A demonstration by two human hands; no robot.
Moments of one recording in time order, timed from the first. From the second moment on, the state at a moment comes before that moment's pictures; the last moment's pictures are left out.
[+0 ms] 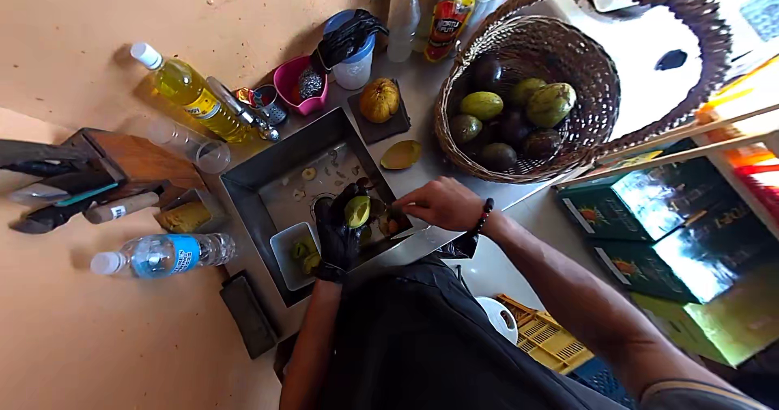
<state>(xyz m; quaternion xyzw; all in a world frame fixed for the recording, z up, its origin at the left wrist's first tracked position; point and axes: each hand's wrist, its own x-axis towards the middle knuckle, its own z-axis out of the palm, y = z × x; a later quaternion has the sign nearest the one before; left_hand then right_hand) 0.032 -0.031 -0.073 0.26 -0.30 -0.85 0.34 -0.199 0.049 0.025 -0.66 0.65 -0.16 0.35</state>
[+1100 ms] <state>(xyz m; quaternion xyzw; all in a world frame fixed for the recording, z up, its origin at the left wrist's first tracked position) 0.002 -0.007 -0.048 0.40 -0.19 -0.77 0.46 -0.131 0.076 -0.061 -0.68 0.67 -0.29 0.06</state>
